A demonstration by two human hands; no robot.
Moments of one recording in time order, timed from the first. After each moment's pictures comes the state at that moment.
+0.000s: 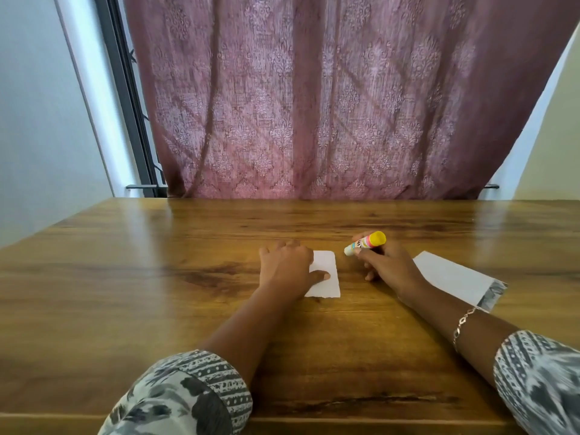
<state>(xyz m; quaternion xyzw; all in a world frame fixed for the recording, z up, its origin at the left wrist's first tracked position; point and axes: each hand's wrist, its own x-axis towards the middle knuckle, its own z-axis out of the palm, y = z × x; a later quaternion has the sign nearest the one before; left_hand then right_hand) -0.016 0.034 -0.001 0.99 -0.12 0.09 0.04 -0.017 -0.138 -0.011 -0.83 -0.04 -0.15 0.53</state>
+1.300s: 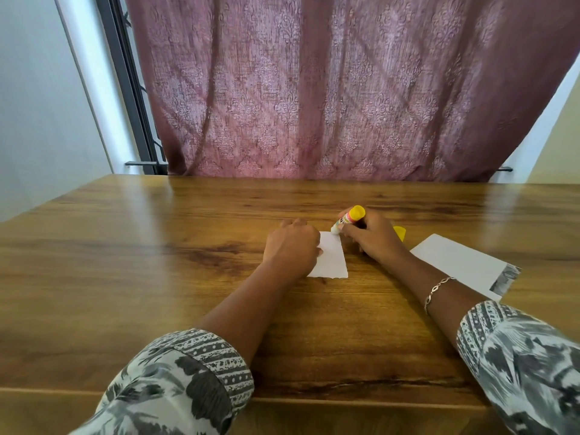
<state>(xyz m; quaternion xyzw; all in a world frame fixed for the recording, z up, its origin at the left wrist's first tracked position) -0.009 0.037 -0.003 0.98 -0.16 0.11 0.06 0.017 -0.114 -0.015 -0.89 -0.05 -0.18 0.43</state>
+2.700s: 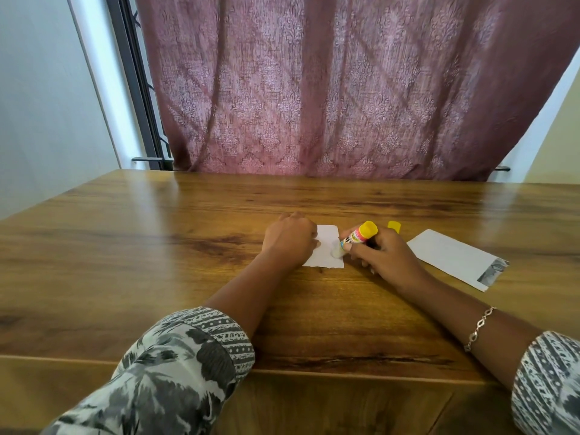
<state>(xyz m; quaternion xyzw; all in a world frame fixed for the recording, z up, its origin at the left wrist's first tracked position) -0.010 0.041 -0.004 0.97 -0.16 0.12 0.10 -0.056 -0.118 -0.012 -0.87 -0.09 -0.12 0.46</state>
